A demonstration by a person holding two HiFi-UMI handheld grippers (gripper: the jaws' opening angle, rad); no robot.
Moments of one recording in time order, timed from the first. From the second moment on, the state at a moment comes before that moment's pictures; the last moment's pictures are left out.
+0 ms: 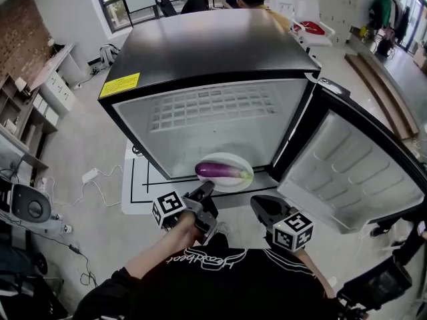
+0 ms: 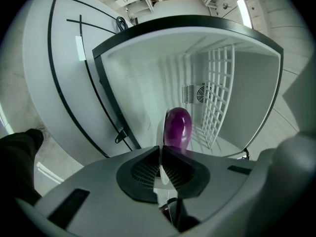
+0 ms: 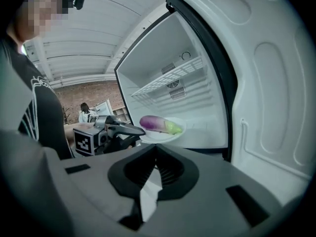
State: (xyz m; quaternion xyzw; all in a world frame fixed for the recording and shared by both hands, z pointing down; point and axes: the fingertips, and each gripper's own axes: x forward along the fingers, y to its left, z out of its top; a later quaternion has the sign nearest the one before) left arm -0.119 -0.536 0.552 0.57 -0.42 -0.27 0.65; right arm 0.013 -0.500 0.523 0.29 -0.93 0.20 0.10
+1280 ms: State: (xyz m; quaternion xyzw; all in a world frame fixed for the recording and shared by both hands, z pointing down) left arm -0.118 -0.669 0.588 0.57 -0.46 -0.21 0.65; right arm -0.023 -0.565 0.526 0.29 -0.93 0.18 0.14
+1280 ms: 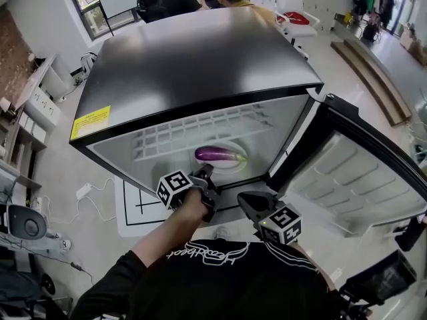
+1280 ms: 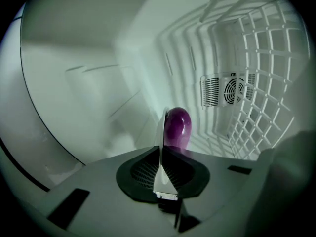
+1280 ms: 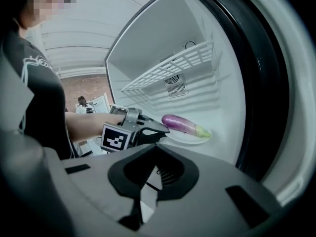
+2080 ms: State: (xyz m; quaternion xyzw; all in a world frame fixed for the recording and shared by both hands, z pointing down) left arm -0.122 -0.693 0.606 0.54 -0.48 -0.20 0.66; right arm -0.026 -0.578 0.532 0.30 -0.93 0.19 0.13
